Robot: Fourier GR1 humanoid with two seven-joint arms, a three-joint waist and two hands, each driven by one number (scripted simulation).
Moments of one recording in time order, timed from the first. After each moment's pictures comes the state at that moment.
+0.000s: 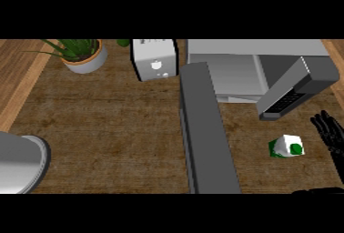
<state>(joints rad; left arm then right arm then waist) 1.10 0.23 -0.39 -2.32 0.14 0.15 -0.74 0.10 -0.18 -0.37 -1.61 0.13 0.53 -0.52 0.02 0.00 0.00</state>
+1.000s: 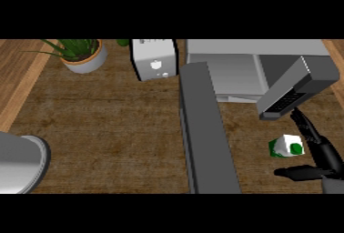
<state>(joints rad) 1.19 0.27 -0.33 -2.28 0.22 0.07 -0.88 -0.14 -0.29 -0.33 -0.94 0.32 0.32 -0.83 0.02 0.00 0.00</state>
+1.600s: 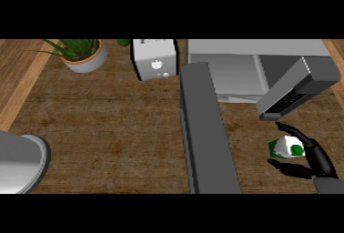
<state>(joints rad) 1.20 0.29 -0.31 -2.28 0.25 0.05 -0.89 -0.24 -0.33 -0.30 -0.62 0.40 0.16 -1.00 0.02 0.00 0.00</state>
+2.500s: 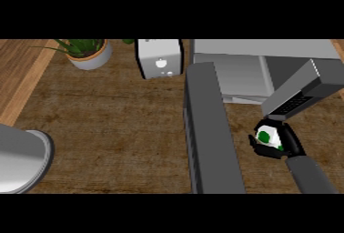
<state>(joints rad) 1.19 0.30 -0.30 -2.25 0.27 0.01 -0.91 -0.47 -0.27 -0.30 -0.34 0.53 -0.15 -1.03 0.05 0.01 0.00</state>
